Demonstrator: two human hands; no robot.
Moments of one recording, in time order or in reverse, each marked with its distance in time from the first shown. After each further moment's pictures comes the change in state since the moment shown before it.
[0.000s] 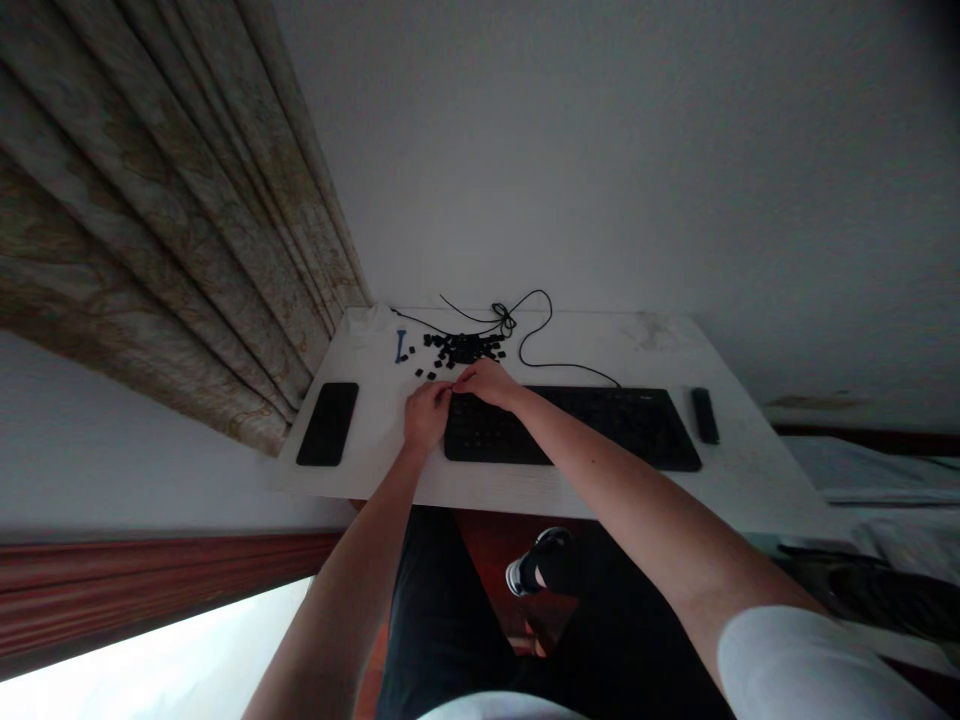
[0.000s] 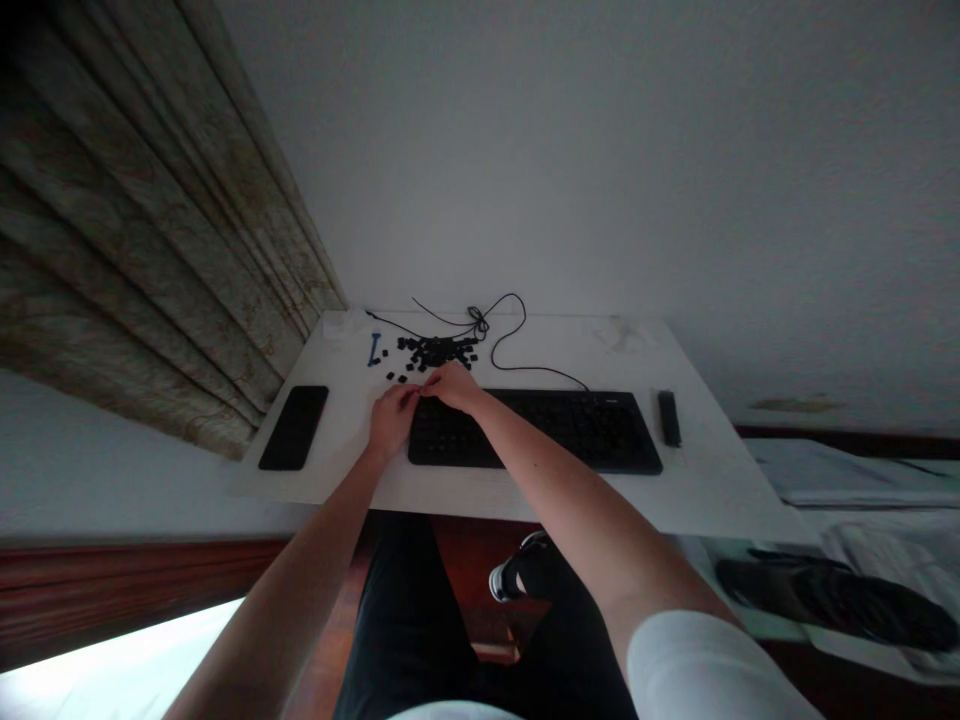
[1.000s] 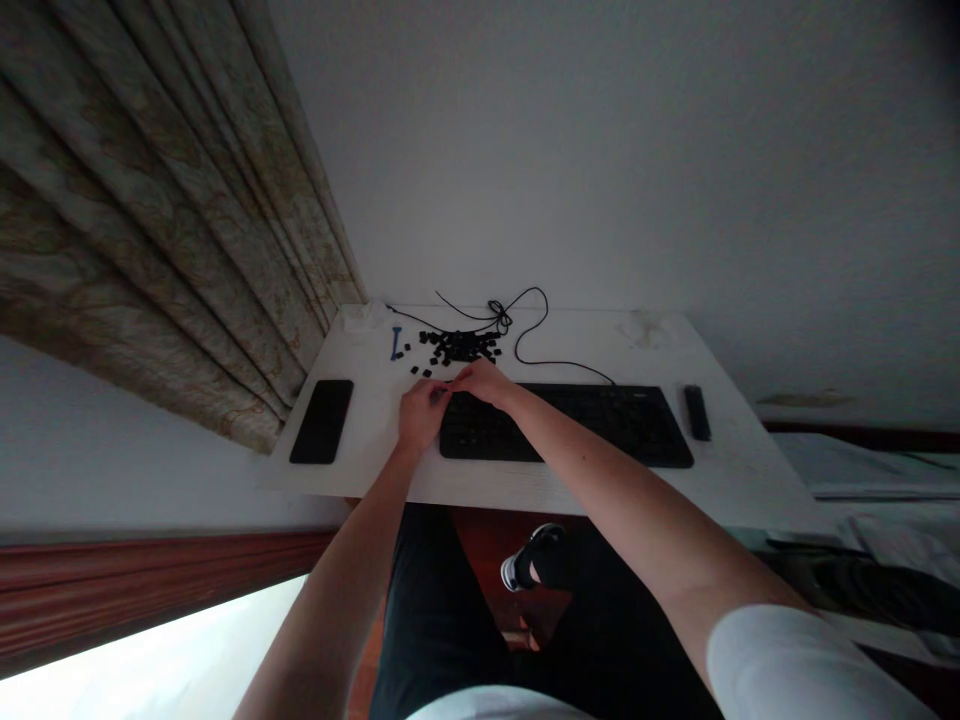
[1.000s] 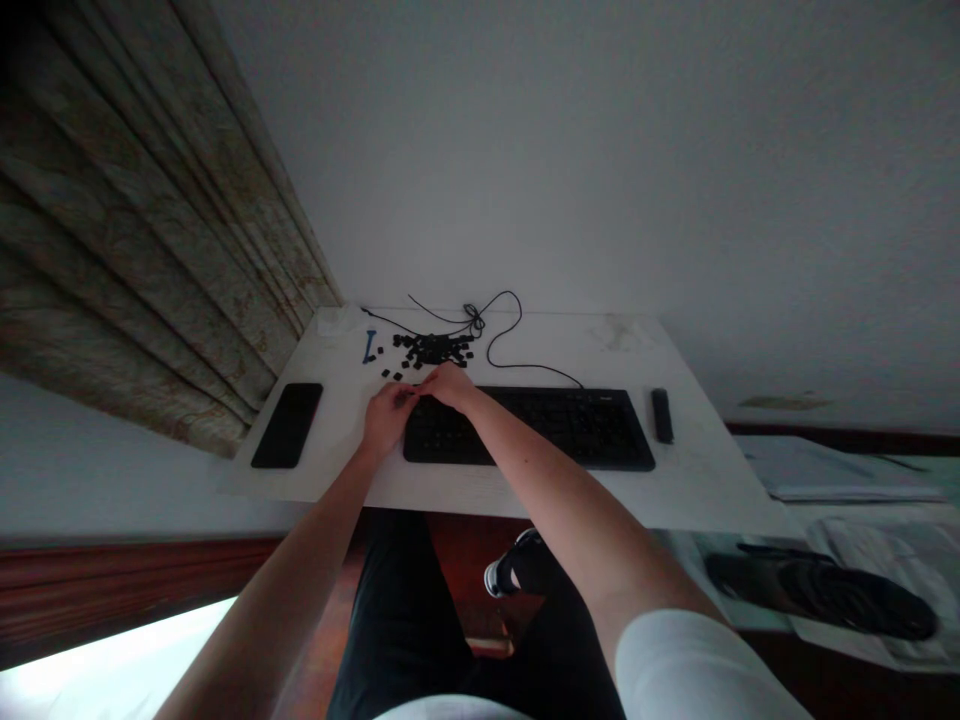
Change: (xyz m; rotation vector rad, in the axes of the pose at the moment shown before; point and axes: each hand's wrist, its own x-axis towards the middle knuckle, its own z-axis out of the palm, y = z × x) left_hand -0.001 -0.001 0.001 -0.055 0.007 -0.039; right_hand 0.002 0.007 0.008 0.115 -0.028 0.139
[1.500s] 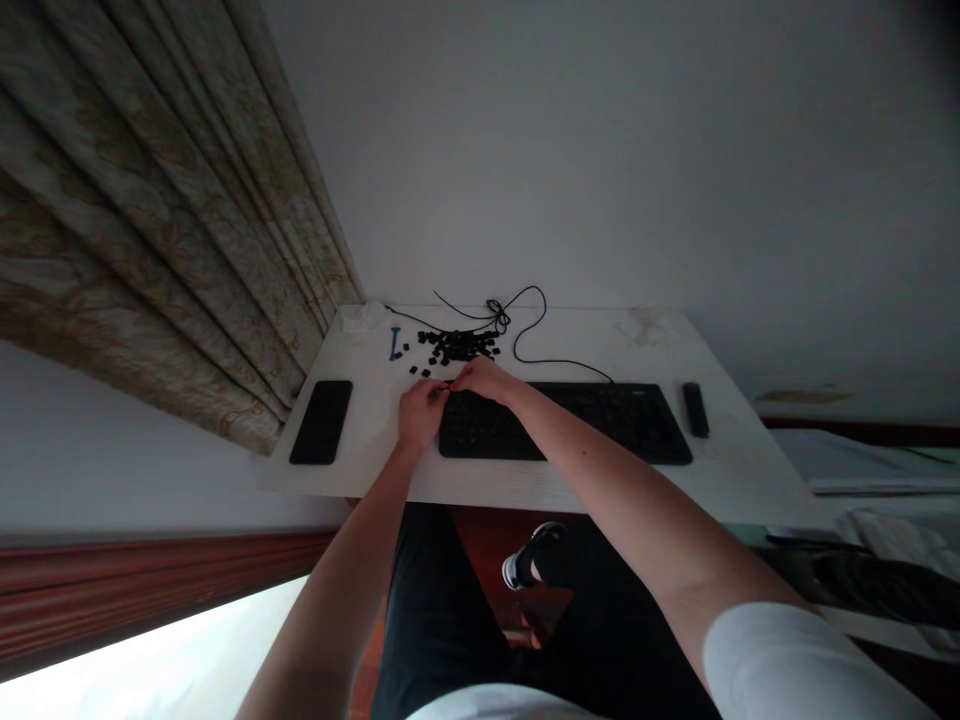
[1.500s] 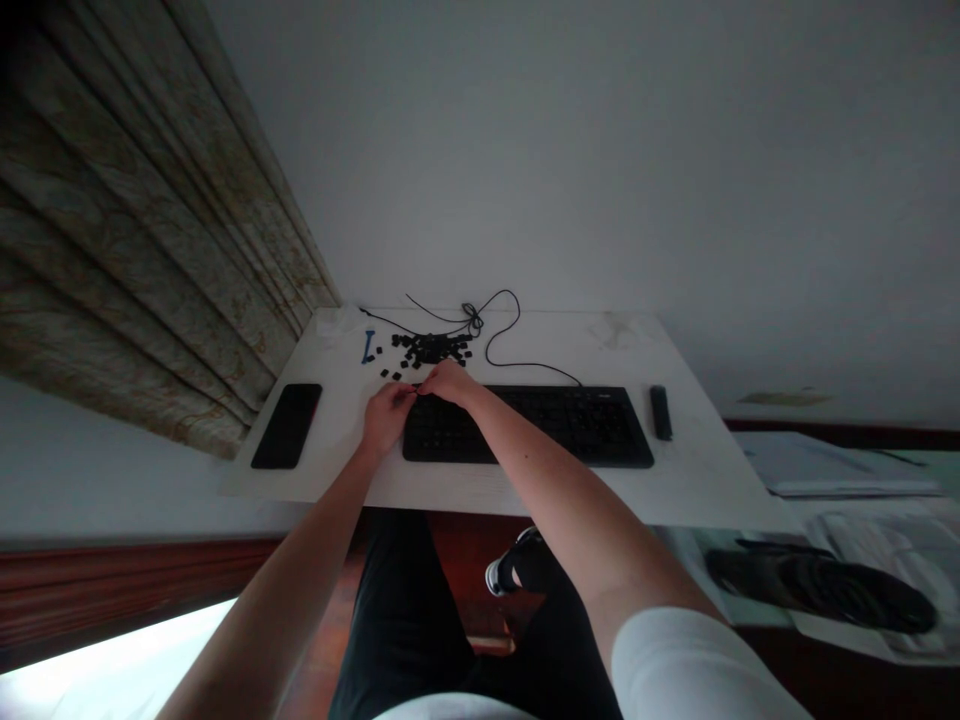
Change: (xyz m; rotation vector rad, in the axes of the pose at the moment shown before) left_hand 0.000 0.000 0.001 -0.021 -0.003 -0.030; right_hand -0.003 -0.008 -0.012 -0.066 -0.051 0.010
